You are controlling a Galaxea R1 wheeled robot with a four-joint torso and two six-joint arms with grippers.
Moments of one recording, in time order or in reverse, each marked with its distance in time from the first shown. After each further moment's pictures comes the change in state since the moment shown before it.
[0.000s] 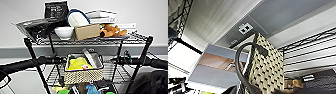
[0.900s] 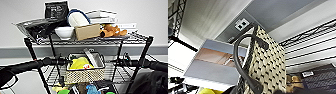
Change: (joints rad) left arm 0.025 0.073 -0.016 0.003 -0.009 -0.019; right arm -0.037 0.003 0.000 0.000 0.018 0.000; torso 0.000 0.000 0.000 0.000
